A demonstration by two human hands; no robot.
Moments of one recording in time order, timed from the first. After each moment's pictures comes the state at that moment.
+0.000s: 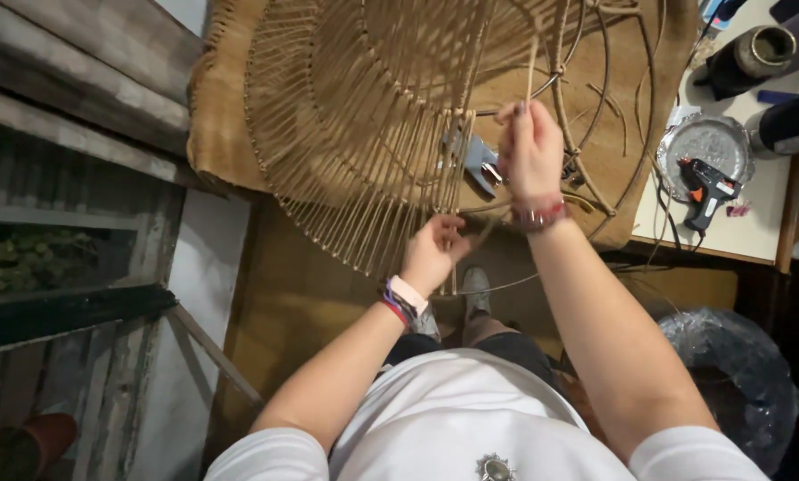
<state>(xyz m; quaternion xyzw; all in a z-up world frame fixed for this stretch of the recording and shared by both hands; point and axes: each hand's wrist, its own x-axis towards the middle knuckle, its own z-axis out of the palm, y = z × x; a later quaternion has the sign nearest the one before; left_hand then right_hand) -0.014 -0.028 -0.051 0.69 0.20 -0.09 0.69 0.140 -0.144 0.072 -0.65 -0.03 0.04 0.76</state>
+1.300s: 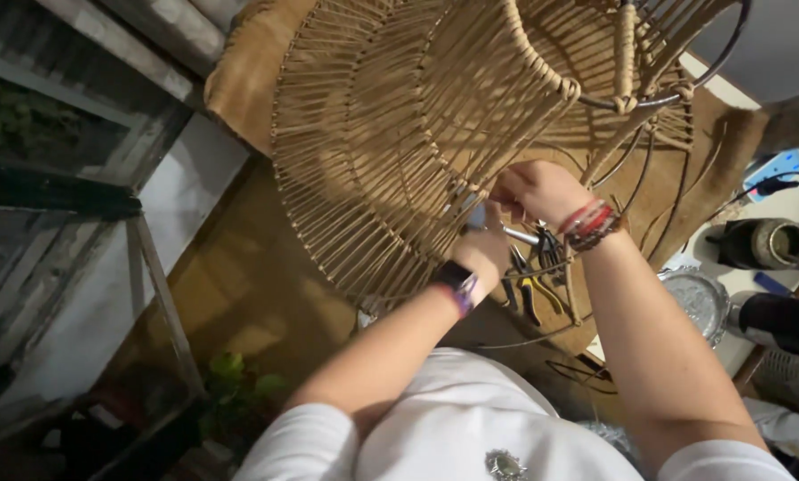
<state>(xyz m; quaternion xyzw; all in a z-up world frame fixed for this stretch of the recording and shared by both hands) 0.131 -0.105 0.025 0.93 0.22 -0.11 0.26 0.275 -0.126 0.102 -0.87 -0.33 0.35 0.16</state>
